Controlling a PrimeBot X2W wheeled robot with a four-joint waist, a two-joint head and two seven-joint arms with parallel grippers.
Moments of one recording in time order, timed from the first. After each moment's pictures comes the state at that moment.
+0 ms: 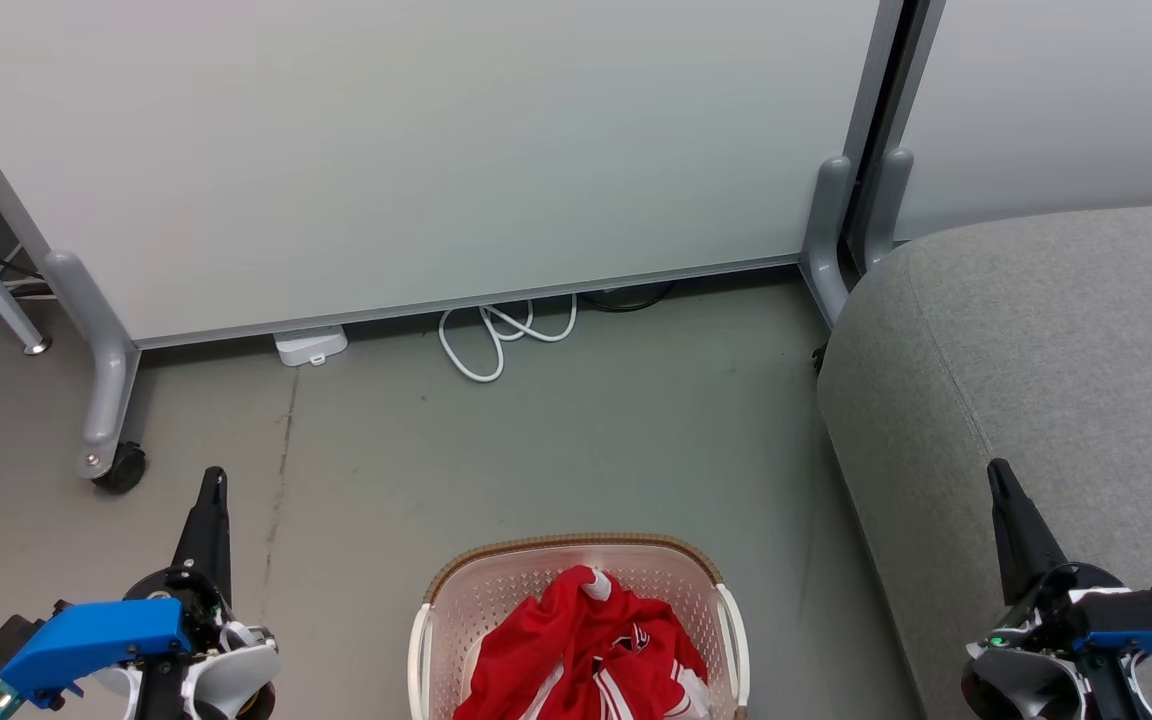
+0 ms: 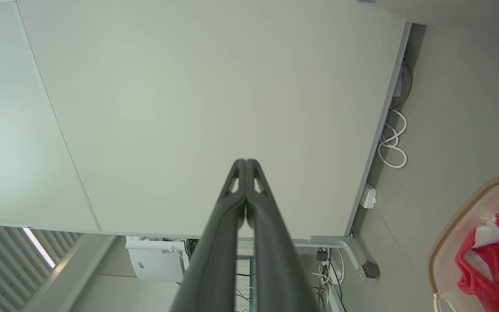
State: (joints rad) left arm -0.10 0.05 0.11 0.25 -1.62 -0.13 0.11; right arm -0.10 -0.05 -0.11 0.25 1.61 0.13 0.11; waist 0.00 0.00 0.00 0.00
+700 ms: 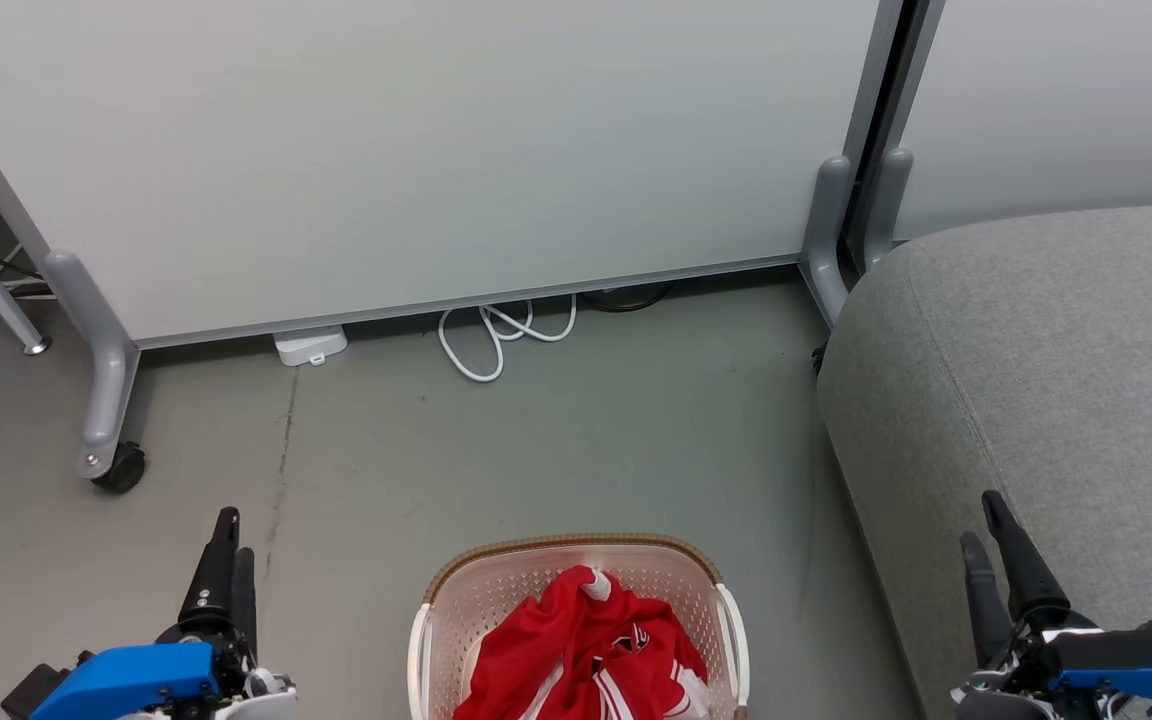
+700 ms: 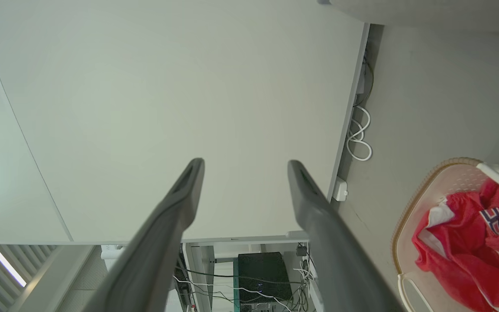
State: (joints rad) left arm -0.05 0.04 0.09 0.29 -1.59 -0.12 0.08; right arm -0.06 -0.04 -0.09 0.29 1.59 0.13 0.08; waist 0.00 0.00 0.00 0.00
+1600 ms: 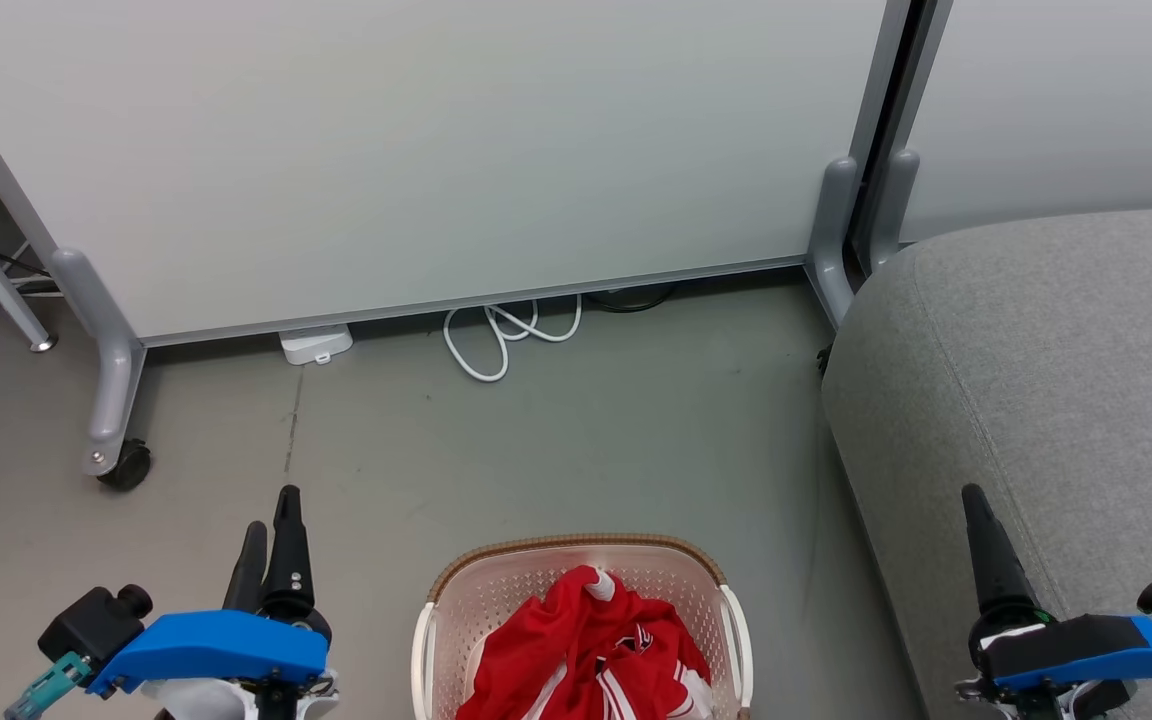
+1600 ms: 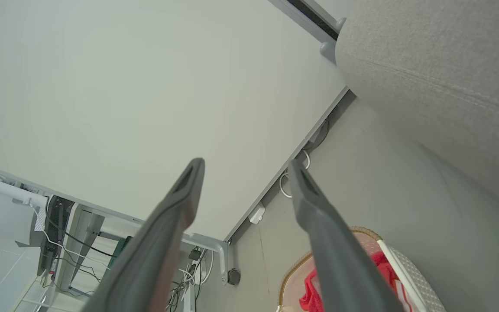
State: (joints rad) left arm -0.06 0.06 -0.03 0.25 -1.00 -0.05 -0.03; right arm -0.06 -0.04 -0.08 0.28 1.04 0.13 -0.03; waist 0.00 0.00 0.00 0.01
